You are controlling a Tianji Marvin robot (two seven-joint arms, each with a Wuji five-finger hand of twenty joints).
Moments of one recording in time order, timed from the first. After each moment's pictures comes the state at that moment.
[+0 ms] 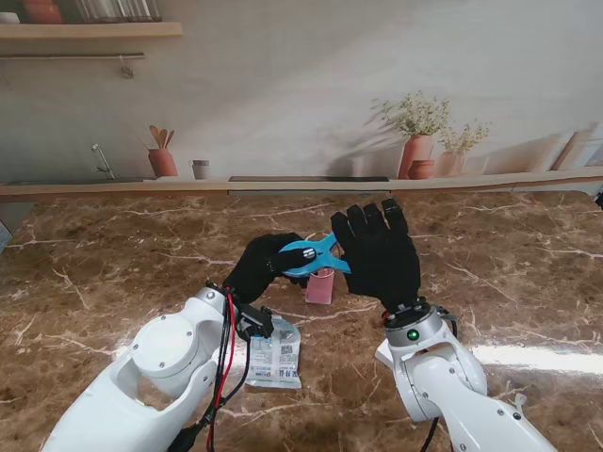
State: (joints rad) left arm 1.55 -1.22 -1.07 -1.83 -0.39 0.07 0.02; right arm -1.61 -1.04 1.06 -1.81 -1.67 0.39 -0.61; left_hand 0.81 -0.57 0.69 -0.32 0.86 0.20 0.80 0.42 1.15 0.17 0.50 0.69 0.96 0.27 0.84 0.97 0.34 0.31 1.39 1.08; right_hand 0.35 -0.78 1.00 -0.15 0.63 -0.08 0.59 0.85 0.80 -0.06 0.41 0.62 0.82 -0.05 0.43 0.40 0.34 0.02 0.90 0.59
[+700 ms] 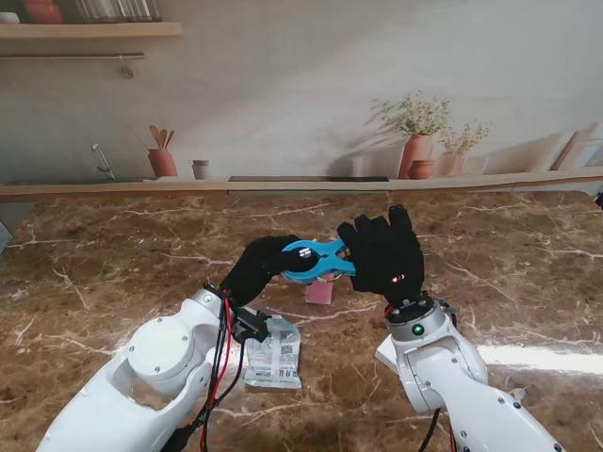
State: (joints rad) left arm 1.55 -1.20 -1.08 -1.81 -0.32 0.01 -0.04; right arm -1.58 -1.04 1.07 -1.77 -1.61 0.36 -0.71; left_hand 0.69 -0.51 0.53 -0.14 0.84 0.17 0.65 0.40 1.00 0.17 0.46 0.50 0.81 0.29 0.68 0.93 0.20 0.29 1.24 1.06; right_hand 0.36 -1.00 1.03 -0.21 0.95 -0.25 0.71 1.06 1.15 -0.11 0.43 0.93 1.18 -0.11 1.16 0.85 0.65 0.07 1.37 0.74
